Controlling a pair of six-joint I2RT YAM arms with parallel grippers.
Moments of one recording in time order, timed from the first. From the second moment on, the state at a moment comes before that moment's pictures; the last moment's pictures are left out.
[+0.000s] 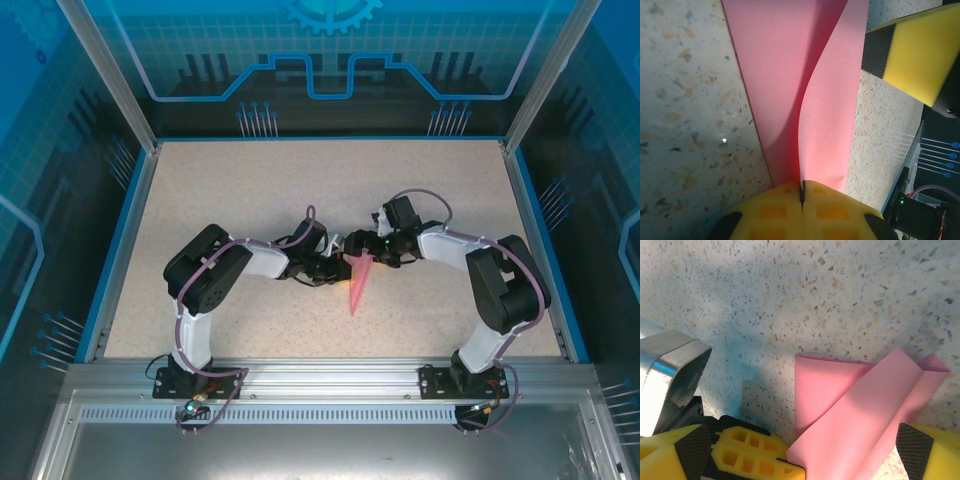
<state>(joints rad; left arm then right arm) -0.63 1.98 0.94 0.20 0.66 -0.84 0.39 1.69 0.92 -0.27 -0.43 0.57</state>
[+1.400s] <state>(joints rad) -0.63 1.99 0.97 0.16 0.65 -0.84 0.37 1.63 0.81 -0.21 -0.50 0.57</state>
